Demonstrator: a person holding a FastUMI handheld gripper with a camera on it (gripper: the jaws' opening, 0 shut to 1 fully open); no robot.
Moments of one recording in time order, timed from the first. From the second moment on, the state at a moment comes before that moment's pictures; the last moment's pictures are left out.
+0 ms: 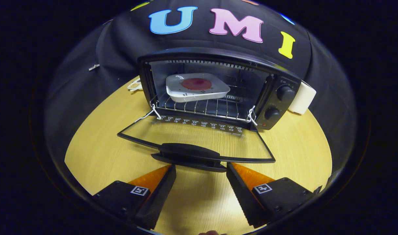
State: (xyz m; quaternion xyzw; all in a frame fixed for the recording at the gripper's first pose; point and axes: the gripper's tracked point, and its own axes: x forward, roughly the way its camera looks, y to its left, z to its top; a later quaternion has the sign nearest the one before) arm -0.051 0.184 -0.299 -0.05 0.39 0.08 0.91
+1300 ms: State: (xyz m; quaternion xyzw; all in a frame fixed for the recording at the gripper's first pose) arm -0.027 0.047 -0.024 -0.02 0.06 0.06 1.00
